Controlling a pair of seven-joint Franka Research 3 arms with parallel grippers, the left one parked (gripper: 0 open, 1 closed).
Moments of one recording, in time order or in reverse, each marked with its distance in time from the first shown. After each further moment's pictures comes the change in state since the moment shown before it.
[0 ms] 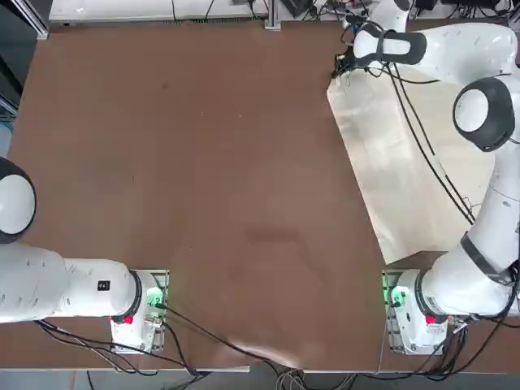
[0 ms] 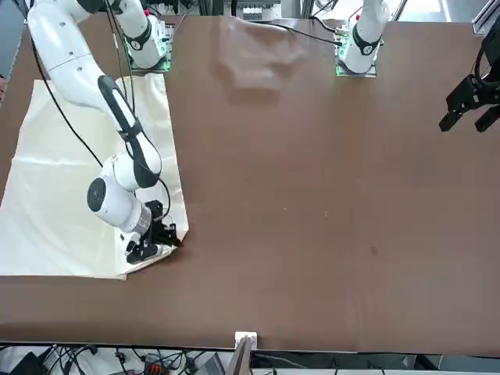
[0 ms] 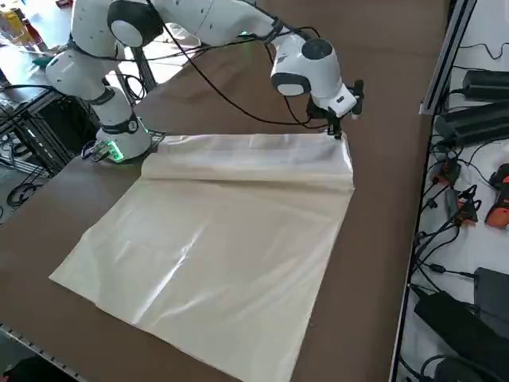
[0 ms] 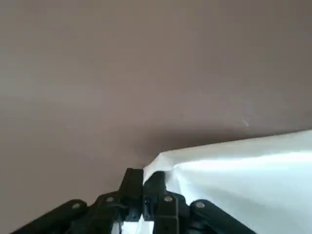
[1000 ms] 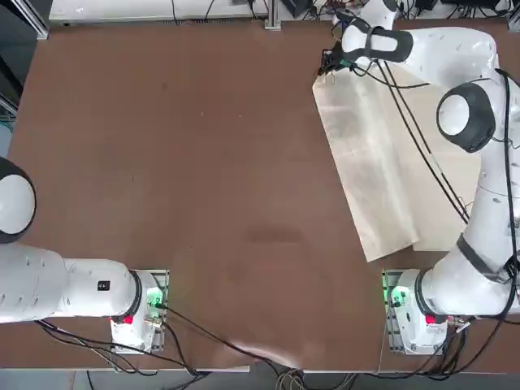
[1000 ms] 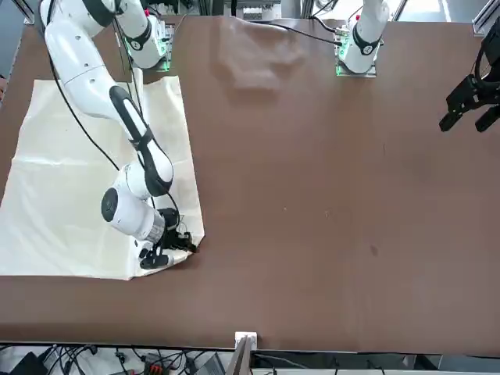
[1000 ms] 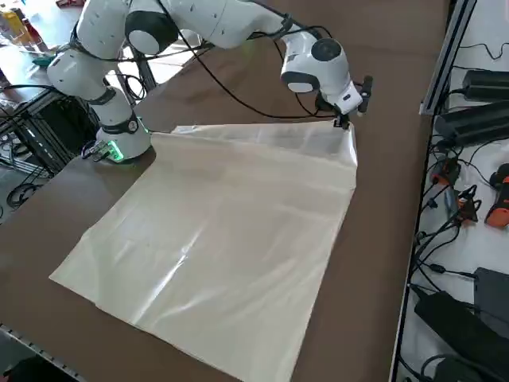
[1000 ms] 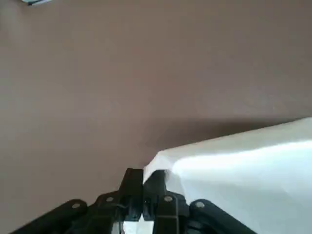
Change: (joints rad) arm 0.076 0.085 -0.002 0.132 0.103 -0.020 0.097
